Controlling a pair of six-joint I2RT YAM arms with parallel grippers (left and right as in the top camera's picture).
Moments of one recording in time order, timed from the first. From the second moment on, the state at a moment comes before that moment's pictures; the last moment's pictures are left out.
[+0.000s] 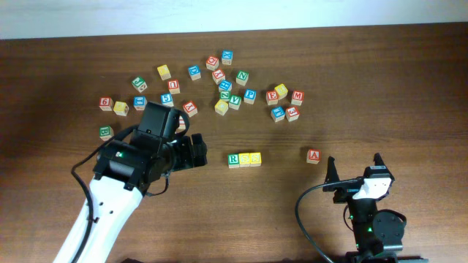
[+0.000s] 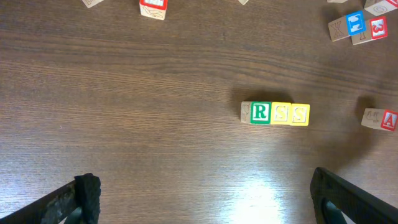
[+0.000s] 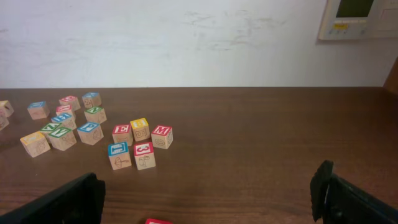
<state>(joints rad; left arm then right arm) -0.36 1.27 1.18 -1.03 0.01 -0.50 -0.01 0.01 0.01 -0.07 -0.01 0.03</state>
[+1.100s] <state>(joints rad) -0.05 0.06 0.03 0.06 0.08 -0.07 -0.01 0.01 0.01 -0.07 -0.01 0.03</state>
